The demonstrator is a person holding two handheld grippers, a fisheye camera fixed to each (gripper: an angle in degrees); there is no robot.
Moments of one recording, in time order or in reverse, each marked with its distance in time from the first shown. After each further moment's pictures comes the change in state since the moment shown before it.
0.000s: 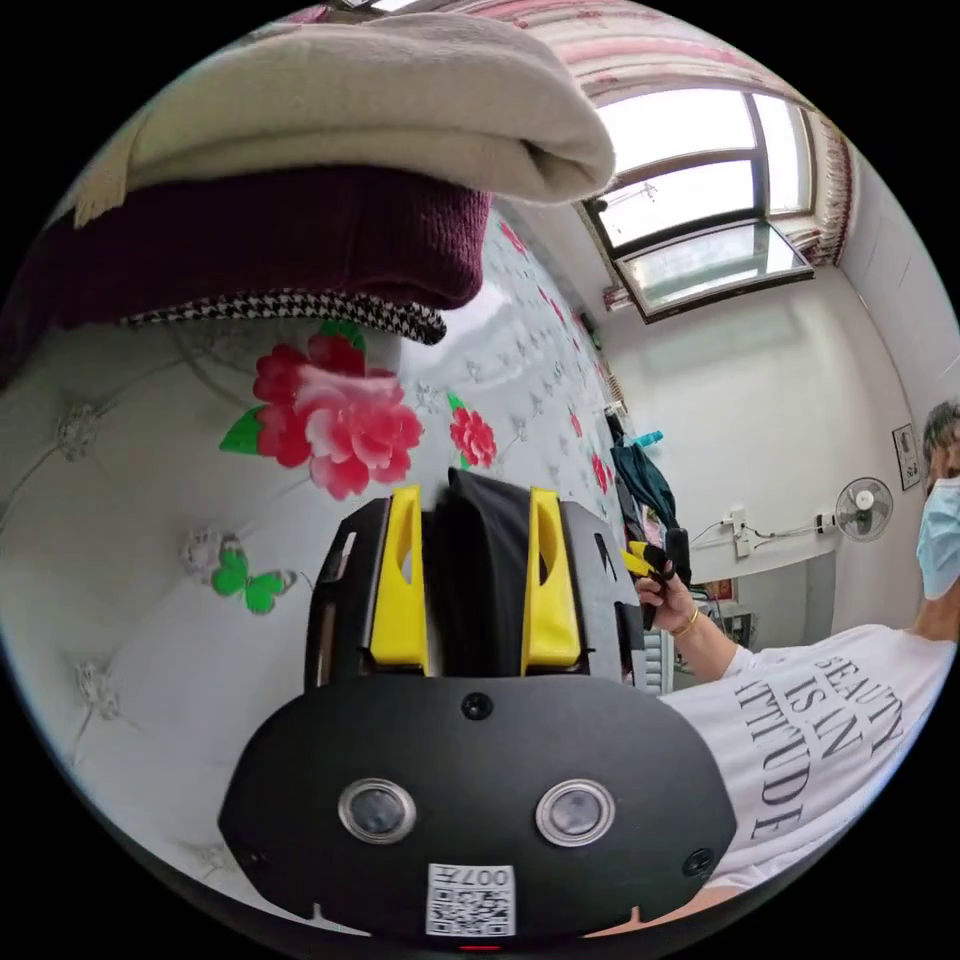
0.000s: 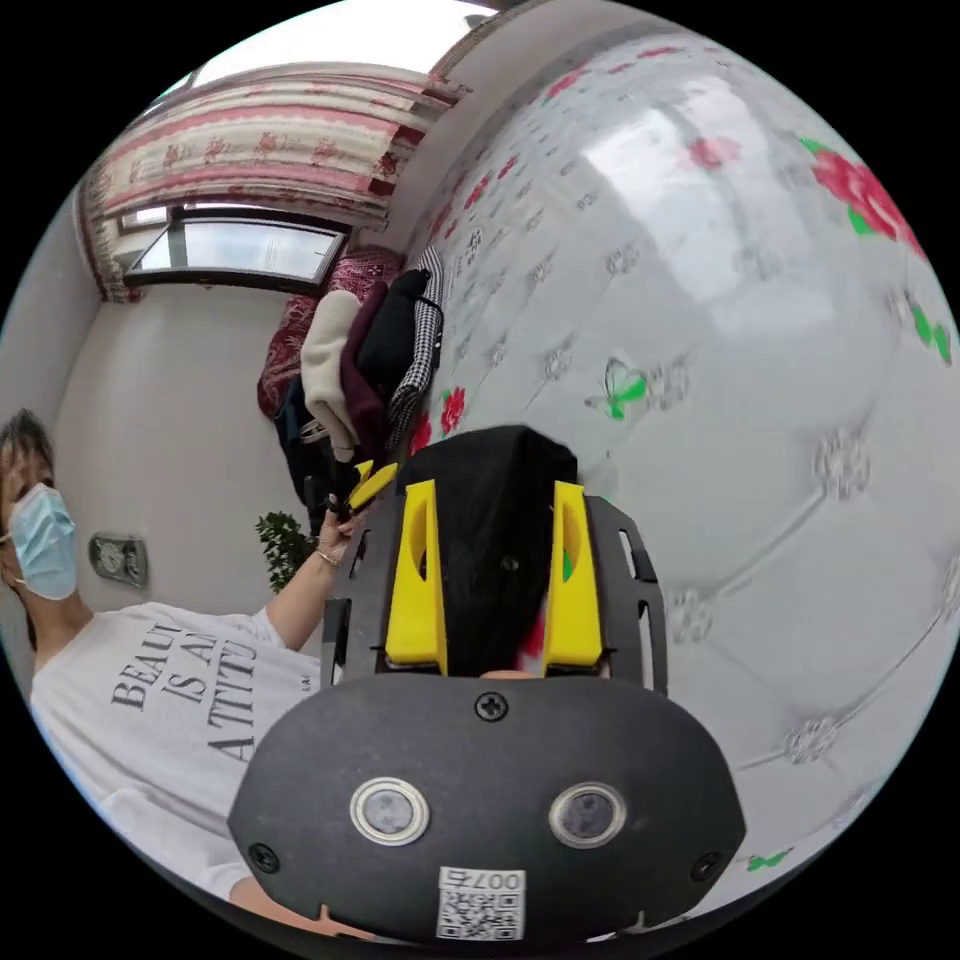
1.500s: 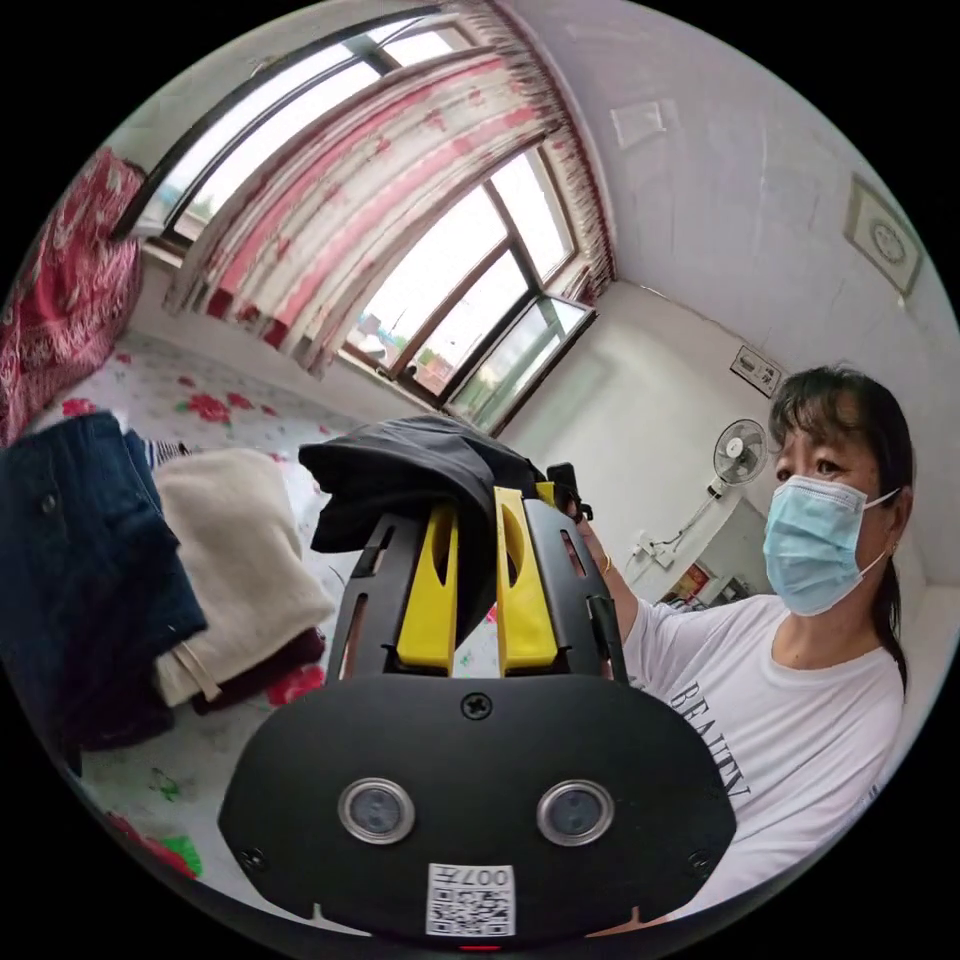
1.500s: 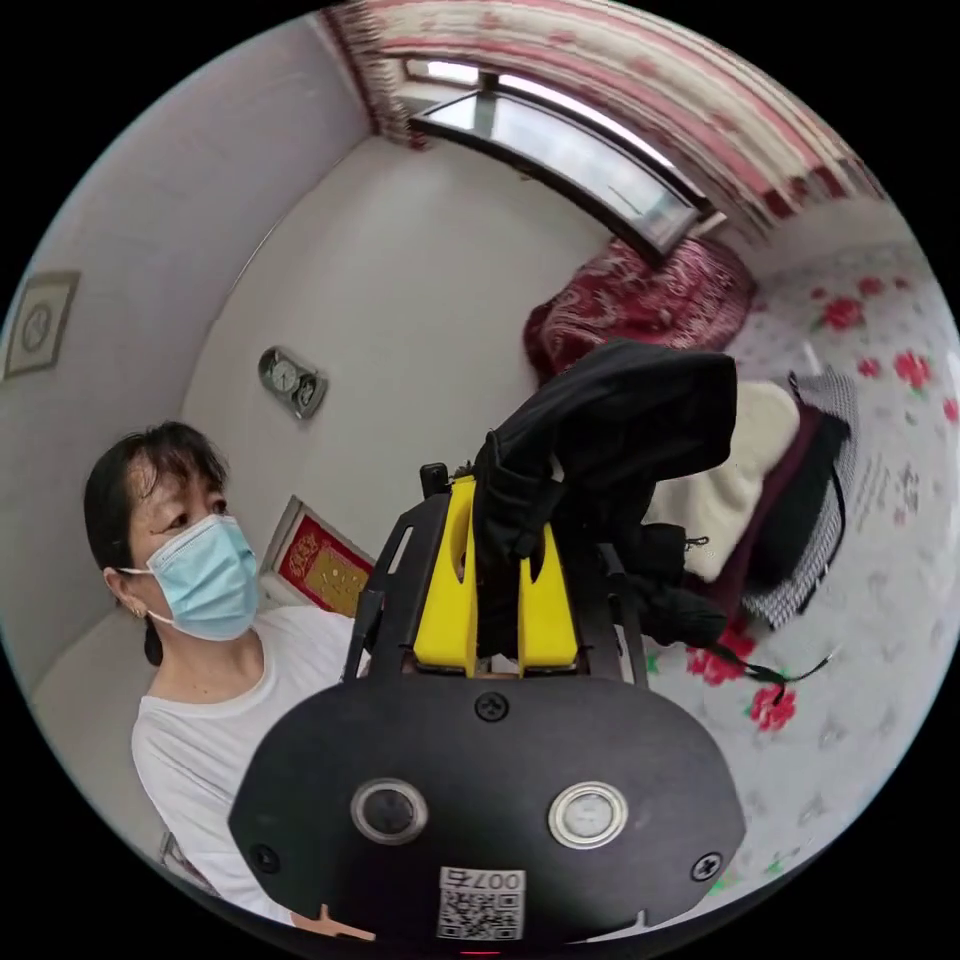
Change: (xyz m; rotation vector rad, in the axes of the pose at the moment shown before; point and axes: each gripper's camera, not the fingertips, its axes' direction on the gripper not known) left arm 0.412 -0.109 -0.408 0.535 0.189 0.498; right arm -0.366 -0.028 0.010 -0.209 -0.385 -0.802
